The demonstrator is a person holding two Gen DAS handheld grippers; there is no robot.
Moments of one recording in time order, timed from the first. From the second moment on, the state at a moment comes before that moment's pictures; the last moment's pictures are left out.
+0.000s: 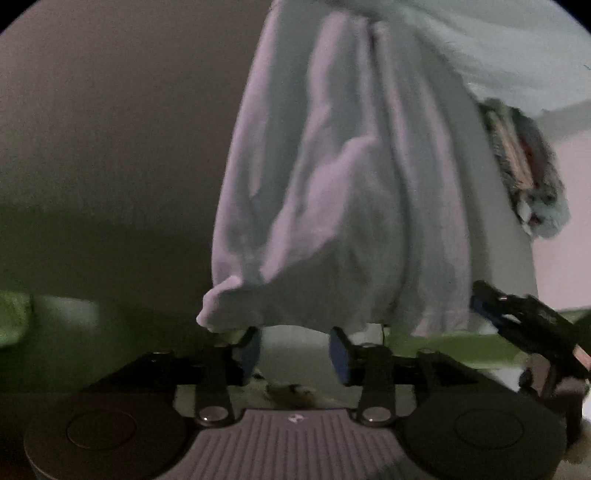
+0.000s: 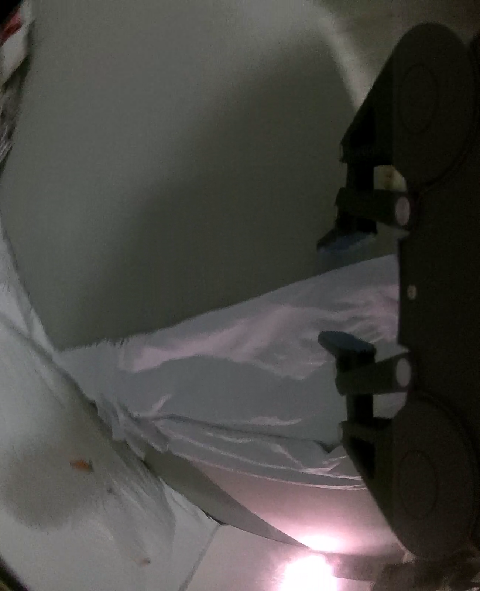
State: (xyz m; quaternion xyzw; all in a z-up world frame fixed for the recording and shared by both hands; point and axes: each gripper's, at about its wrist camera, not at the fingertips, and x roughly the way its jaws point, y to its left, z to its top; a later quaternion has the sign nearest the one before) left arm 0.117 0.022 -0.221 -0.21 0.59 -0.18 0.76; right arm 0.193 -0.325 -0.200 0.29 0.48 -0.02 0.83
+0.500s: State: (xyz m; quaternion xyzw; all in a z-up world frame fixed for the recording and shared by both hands) left arm 0.141 0.038 -0.243 -0.19 0.58 -0.18 0.77; right arm 0.163 -0.319 -0.210 0.33 0.45 -0.04 0.83
